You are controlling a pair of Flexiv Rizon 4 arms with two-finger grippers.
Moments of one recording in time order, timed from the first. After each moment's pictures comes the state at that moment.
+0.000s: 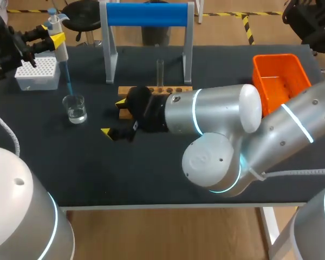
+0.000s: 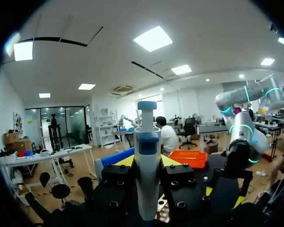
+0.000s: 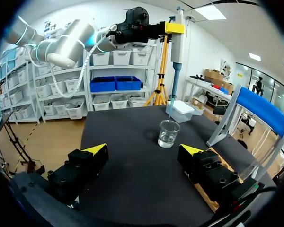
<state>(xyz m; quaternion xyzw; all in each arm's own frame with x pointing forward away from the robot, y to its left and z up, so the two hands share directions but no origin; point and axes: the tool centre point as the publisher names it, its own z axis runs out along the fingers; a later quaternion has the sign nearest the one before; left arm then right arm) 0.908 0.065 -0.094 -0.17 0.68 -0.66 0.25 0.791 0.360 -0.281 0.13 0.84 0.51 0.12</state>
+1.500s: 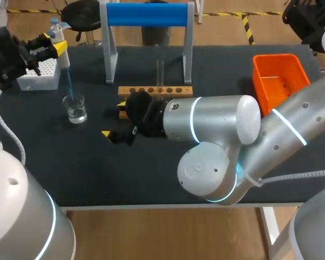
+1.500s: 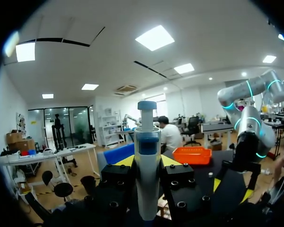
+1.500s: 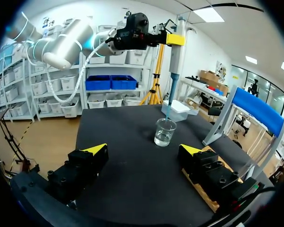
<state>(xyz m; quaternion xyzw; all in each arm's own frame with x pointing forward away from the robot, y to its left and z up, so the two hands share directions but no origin) 0.914 0.069 -0.125 -0.18 0.68 -0.66 0.27 0.789 0.359 -0.287 0.14 0.84 0.51 0.15</state>
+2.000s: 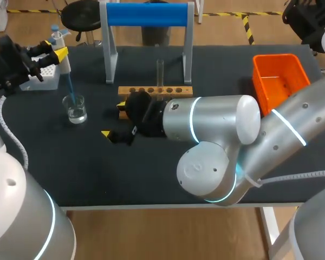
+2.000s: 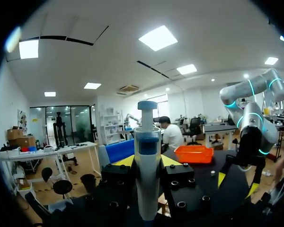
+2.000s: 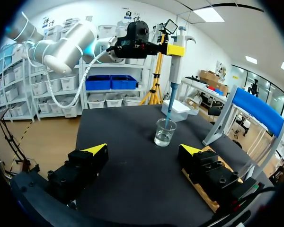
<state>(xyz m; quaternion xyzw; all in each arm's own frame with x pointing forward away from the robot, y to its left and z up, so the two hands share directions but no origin) 0.923 0.073 -0.148 -0.19 0.67 -0.66 0.26 0.789 0.359 -0.286 0.14 0.84 0.50 0.15</state>
